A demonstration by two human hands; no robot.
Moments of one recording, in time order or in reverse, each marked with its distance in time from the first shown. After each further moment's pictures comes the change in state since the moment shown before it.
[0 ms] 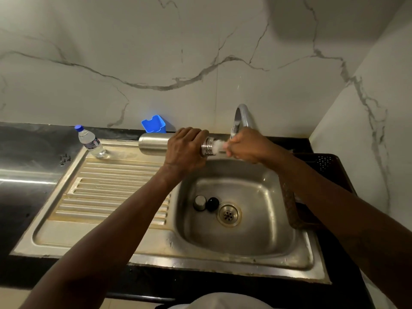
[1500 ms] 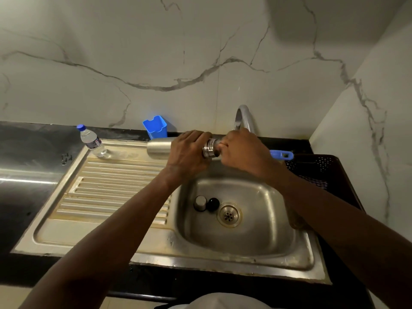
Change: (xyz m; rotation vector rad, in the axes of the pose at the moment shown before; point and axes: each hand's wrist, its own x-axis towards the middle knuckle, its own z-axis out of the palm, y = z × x) left_hand -0.004 0.006 -0.003 -0.109 -0.020 -0.046; right_hand -0.014 -0.021 0.021 -0.500 0.164 -0.219
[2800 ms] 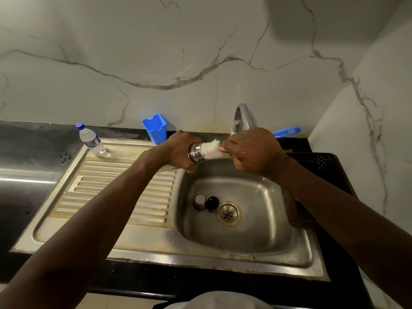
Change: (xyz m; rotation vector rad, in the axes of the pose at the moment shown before) left_hand 0.024 -0.037 -0.036 -0.192 -0.755 -0.103; right_hand -0.023 0.040 -0.003 -0.404 0.327 -0.477
